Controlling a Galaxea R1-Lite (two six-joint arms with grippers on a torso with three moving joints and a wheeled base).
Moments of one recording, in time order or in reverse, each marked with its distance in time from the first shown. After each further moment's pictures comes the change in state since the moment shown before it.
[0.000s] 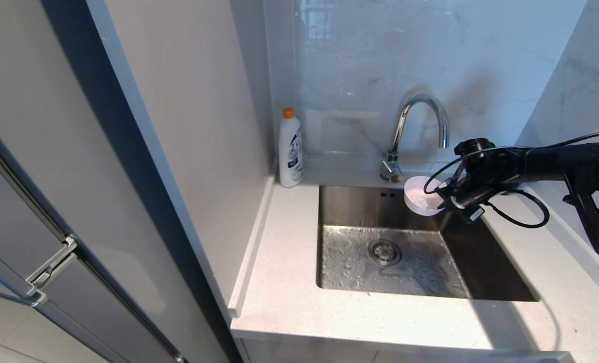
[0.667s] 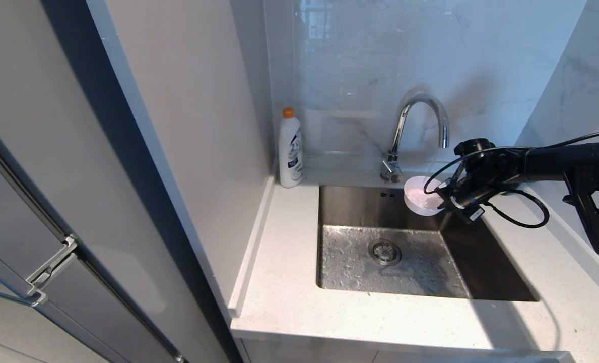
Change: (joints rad) left arm 0.000 0.000 0.000 0.000 -0.001 0.000; right arm 0.000 0.001 0.001 -0.002 0.000 0.002
